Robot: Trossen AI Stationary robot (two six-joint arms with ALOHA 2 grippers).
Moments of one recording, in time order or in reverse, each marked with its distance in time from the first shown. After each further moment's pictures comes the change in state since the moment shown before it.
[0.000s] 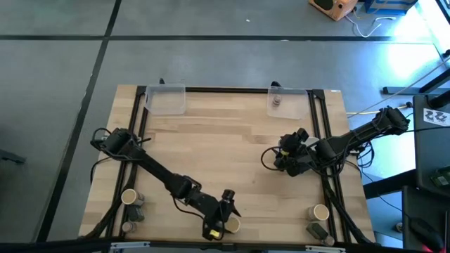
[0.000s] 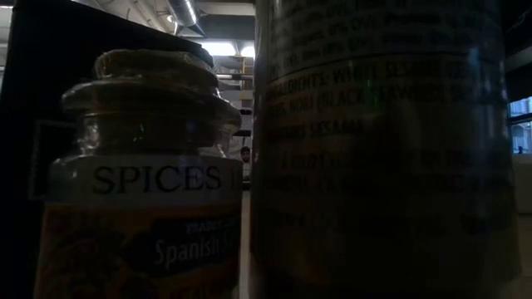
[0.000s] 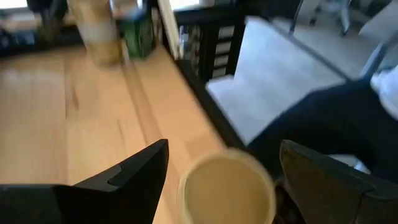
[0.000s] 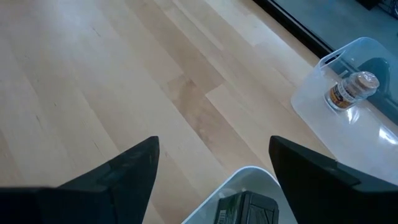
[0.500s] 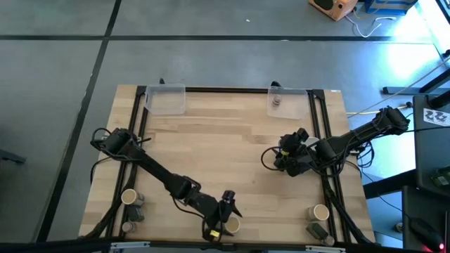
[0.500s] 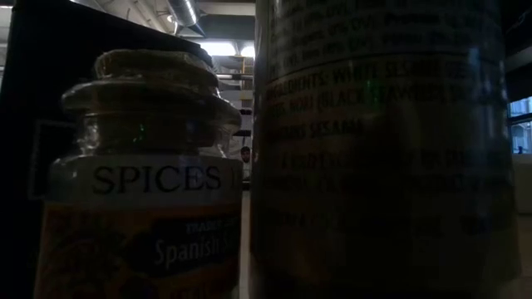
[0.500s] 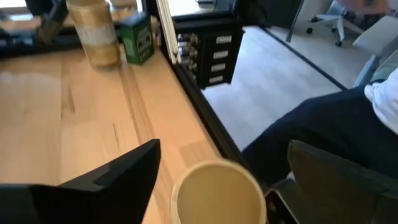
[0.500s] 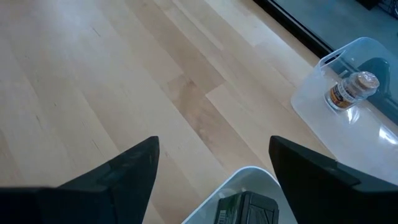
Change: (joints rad) left arm -0.005 -0.002 0.000 0.001 0.000 -0.032; right arm 0.000 0.000 0.000 0.000 0.000 0.000
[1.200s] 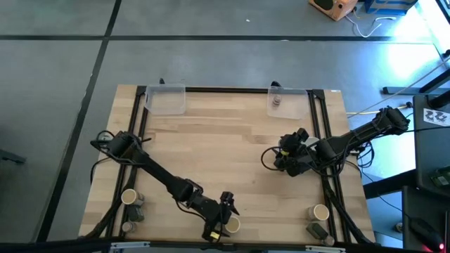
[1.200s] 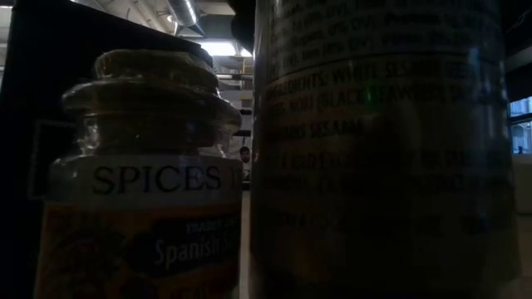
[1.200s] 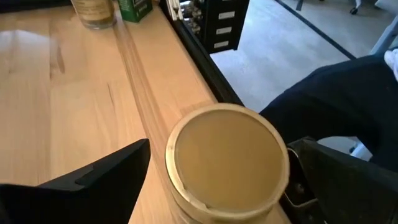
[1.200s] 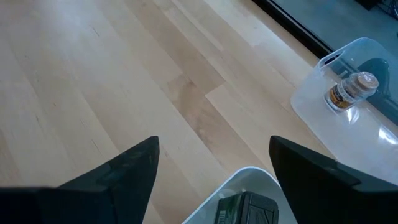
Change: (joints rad) left arm -0.004 0.057 -0.005 -0.046 -0.011 0.000; right arm 0.000 0.000 0.000 0.001 0.002 0.000
